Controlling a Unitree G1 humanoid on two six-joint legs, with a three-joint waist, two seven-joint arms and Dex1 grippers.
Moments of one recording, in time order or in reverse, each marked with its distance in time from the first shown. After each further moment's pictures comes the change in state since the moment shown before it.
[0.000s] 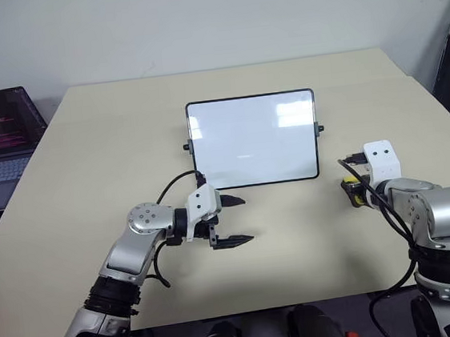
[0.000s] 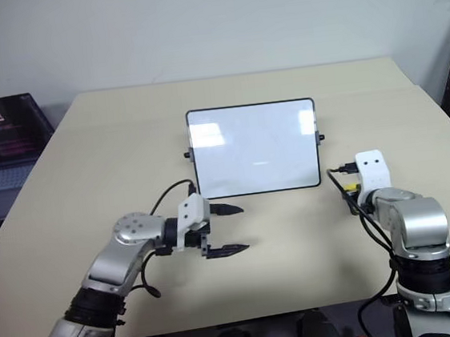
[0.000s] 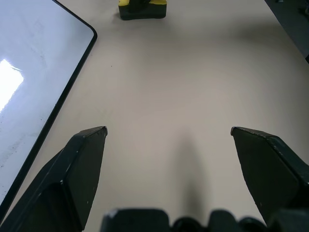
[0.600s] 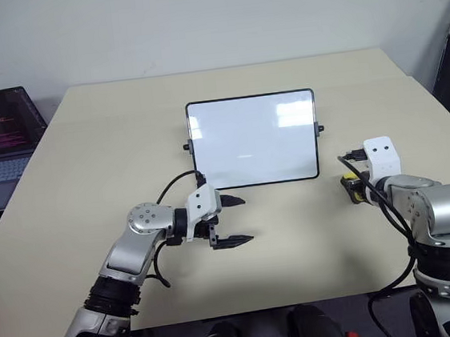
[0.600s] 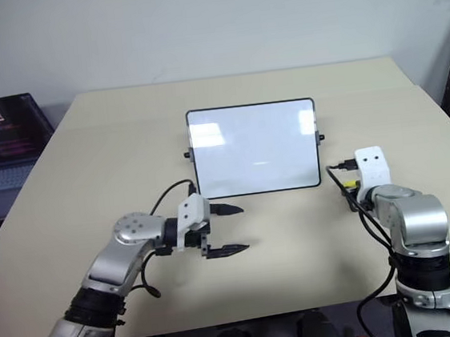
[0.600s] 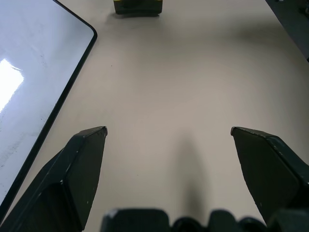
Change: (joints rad) left arm 0.000 0.000 0.000 0.000 0.002 0.000 0.001; right arm -0.021 0.000 0.000 0.002 0.003 -0.001 -0.005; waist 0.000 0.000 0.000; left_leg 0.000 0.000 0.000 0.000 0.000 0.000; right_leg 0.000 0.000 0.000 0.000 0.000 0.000
